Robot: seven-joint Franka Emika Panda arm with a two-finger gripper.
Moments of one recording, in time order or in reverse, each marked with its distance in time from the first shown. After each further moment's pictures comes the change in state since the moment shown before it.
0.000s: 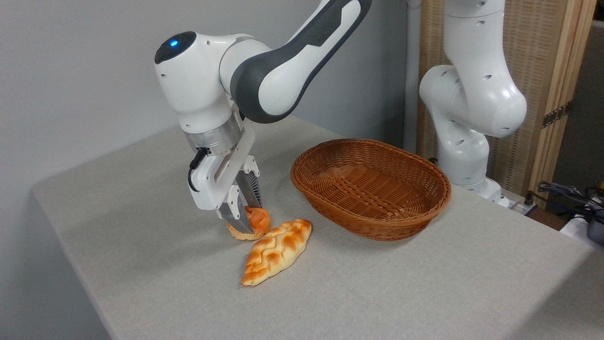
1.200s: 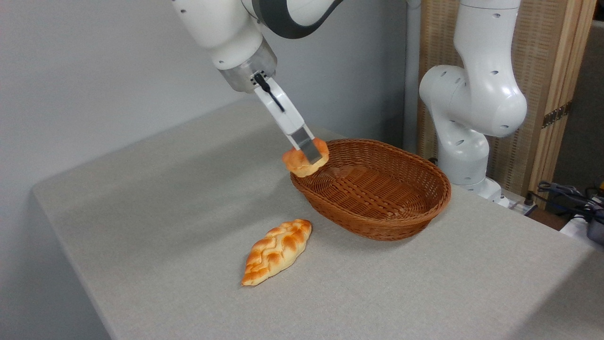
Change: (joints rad) arm 0.006 -0.209 0.025 0.047 -0.001 -0.564 -0.673
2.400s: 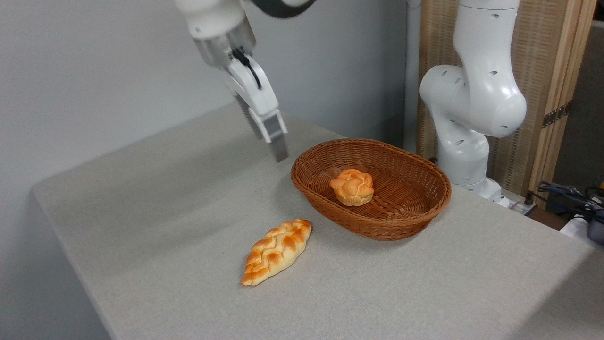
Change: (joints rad) arm -0.018 0.015 0.002 0.112 -0.018 0.178 -0.088
